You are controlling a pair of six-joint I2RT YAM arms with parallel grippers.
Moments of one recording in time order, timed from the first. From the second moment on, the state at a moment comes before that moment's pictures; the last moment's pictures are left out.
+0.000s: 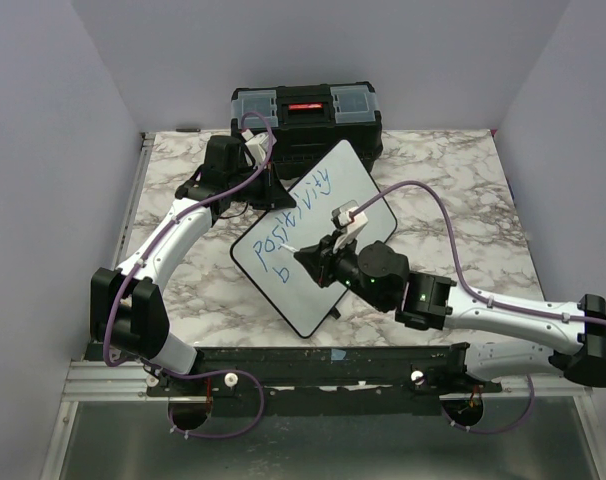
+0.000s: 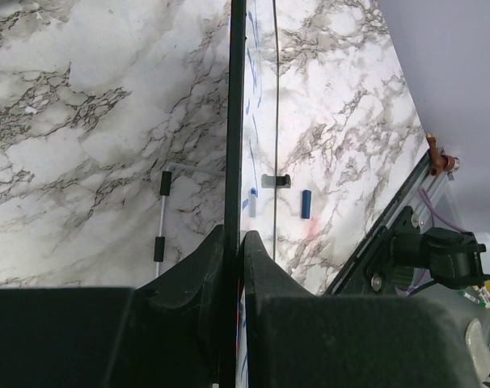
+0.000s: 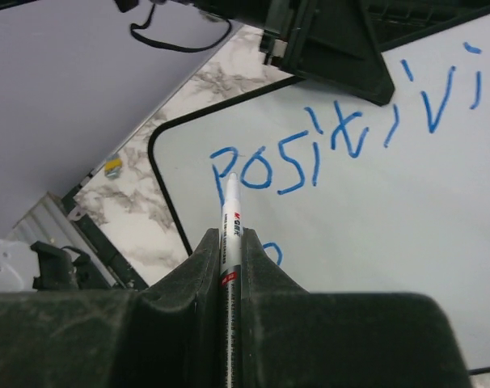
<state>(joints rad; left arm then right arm) -0.31 1.50 1.27 -0.36 0.64 -0.34 1.24 1.16 0.94 0.06 0.40 0.36</state>
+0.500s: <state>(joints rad) -0.31 1.50 1.27 -0.36 0.64 -0.34 1.24 1.21 0.88 -0.01 0.49 0.40</state>
